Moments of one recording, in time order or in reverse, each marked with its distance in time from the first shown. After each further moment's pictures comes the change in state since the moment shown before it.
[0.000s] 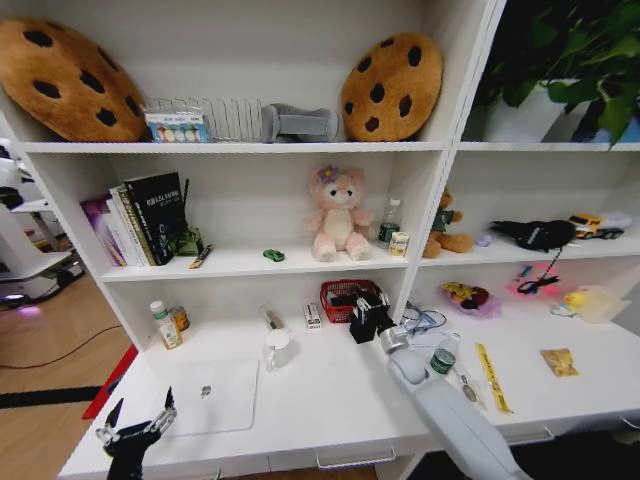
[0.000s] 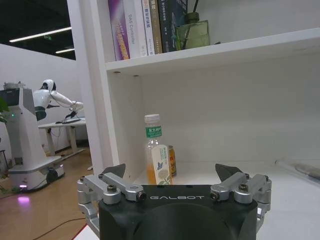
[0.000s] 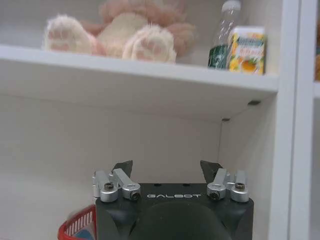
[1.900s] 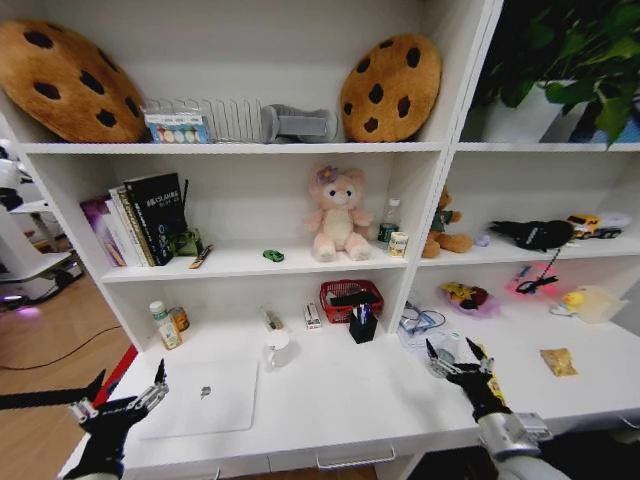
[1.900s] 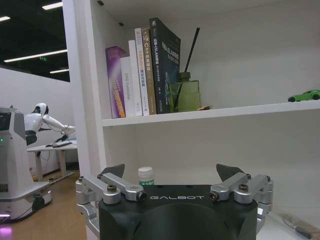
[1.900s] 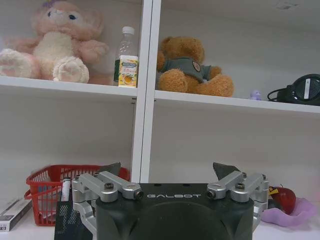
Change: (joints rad) left arm 0.084 0.057 -0.059 -0.254 -0.094 0.090 -0.025; right arm -0.854 0.070 0.685 0.520 0.096 -0.071 -0.111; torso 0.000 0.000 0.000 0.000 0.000
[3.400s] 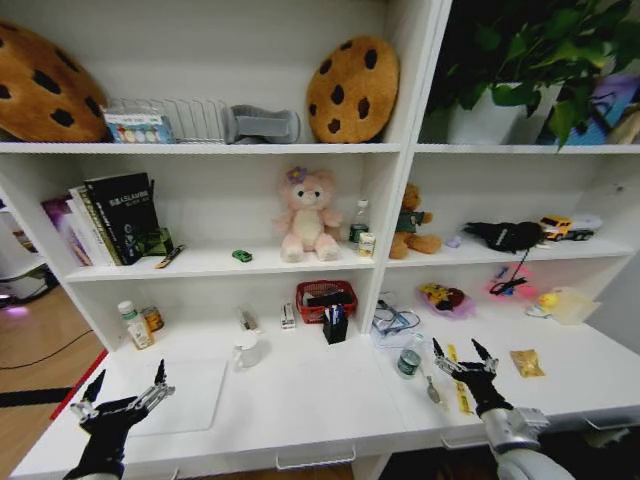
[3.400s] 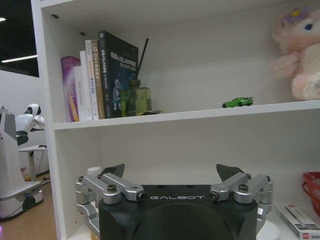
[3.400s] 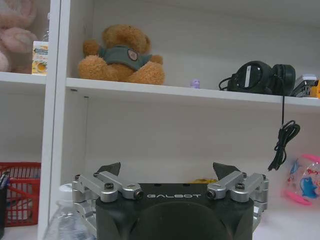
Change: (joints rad) left arm -0.001 -0.001 0.001 0.002 0.001 -0.002 0.000; right arm 0.081 -0.016 -0.028 -0.087 0.011 0.023 -0.022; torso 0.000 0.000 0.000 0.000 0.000
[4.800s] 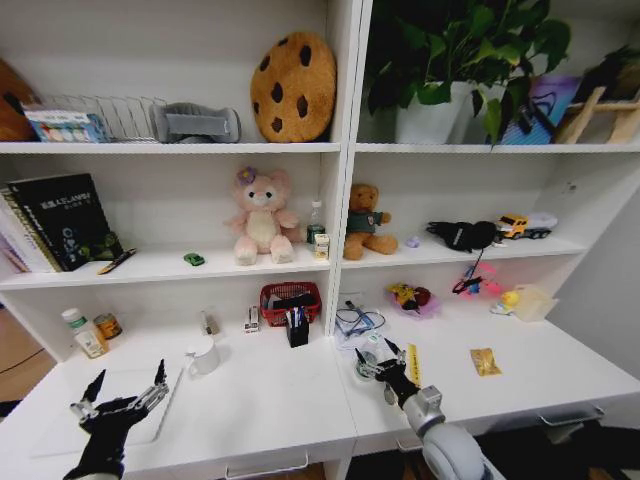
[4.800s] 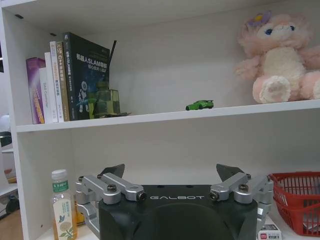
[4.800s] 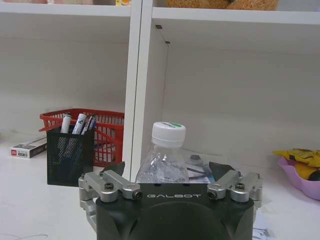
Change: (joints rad) left arm 0.000 0.000 0.000 0.000 0.000 0.000 0.000; right arm 0.278 -0.050 -0.454 -0.092 -0.118 -0.187 -0.013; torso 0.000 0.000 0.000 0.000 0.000
